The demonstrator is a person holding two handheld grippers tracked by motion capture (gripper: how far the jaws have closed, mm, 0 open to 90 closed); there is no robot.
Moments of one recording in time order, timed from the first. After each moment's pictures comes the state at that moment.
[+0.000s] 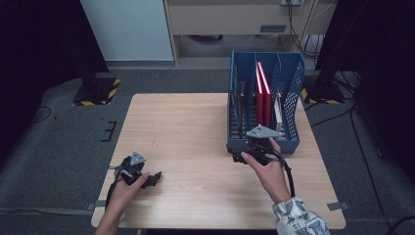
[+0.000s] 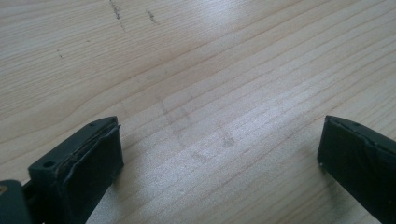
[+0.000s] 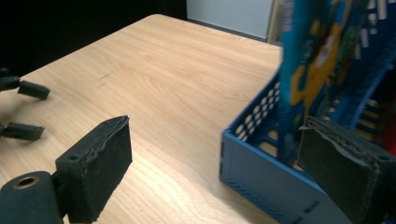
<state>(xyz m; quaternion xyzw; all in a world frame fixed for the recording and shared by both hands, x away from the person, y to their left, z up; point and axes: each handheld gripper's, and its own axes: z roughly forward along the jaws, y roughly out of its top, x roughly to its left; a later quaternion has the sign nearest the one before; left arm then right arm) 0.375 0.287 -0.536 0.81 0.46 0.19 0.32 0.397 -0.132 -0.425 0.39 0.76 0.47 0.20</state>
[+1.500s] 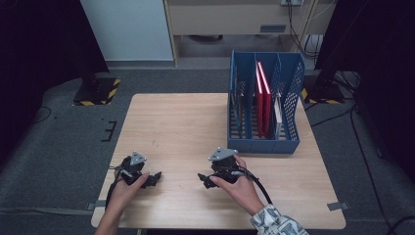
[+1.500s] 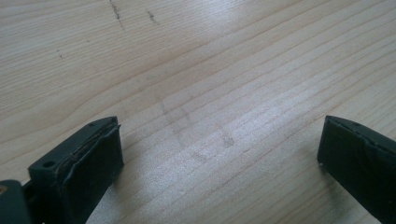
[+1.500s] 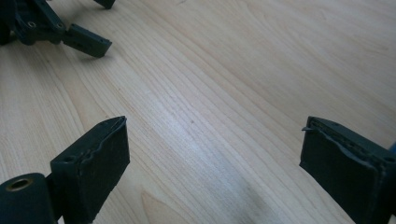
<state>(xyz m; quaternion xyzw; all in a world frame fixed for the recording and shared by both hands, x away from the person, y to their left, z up) 0.375 0.287 -0.536 0.81 0.46 0.19 0.32 0.375 -0.045 -0.488 0.31 0.85 0.40 0.13</state>
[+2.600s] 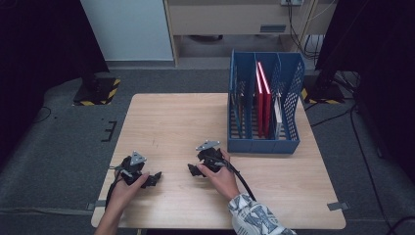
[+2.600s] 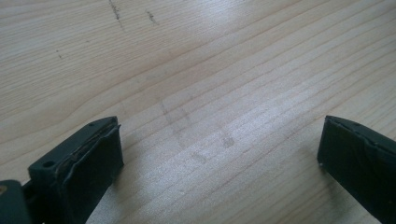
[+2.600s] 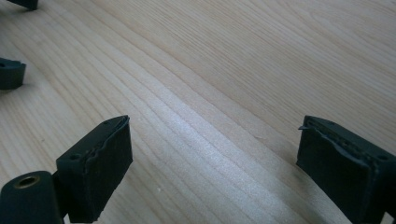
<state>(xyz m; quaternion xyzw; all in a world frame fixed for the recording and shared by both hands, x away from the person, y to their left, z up) 0.375 0.287 -0.536 0.81 0.46 0.19 0.32 0.424 0.000 -0.530 0.37 0.84 0.38 0.11</state>
